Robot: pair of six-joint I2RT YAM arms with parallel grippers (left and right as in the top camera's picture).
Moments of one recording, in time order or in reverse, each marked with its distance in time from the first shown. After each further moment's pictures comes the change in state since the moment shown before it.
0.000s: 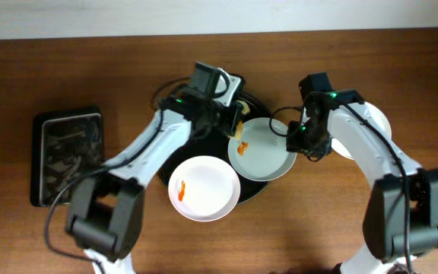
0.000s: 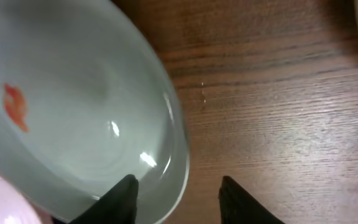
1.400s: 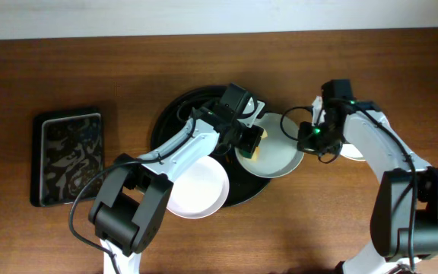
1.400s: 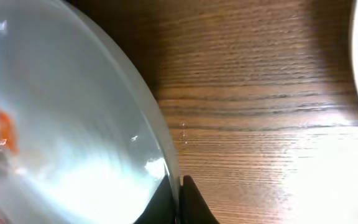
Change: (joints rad) left arm -0.137 0.095 0.000 -0.029 -0.041 -0.036; right arm -0.111 -0.016 -0.110 0.186 -0.088 -0.143
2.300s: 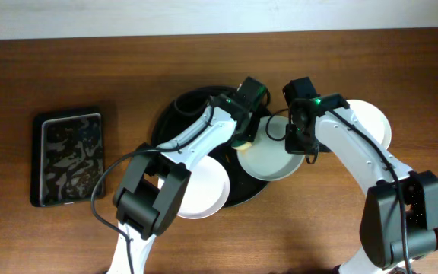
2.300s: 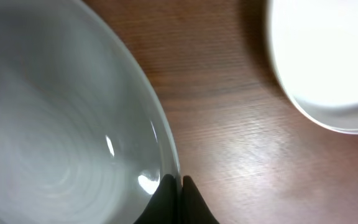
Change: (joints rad) left arm -0.031 0.169 0.266 -0.257 -0.446 -0.109; right arm 0.197 -0.014 0.096 -0.181 0.410 0.137
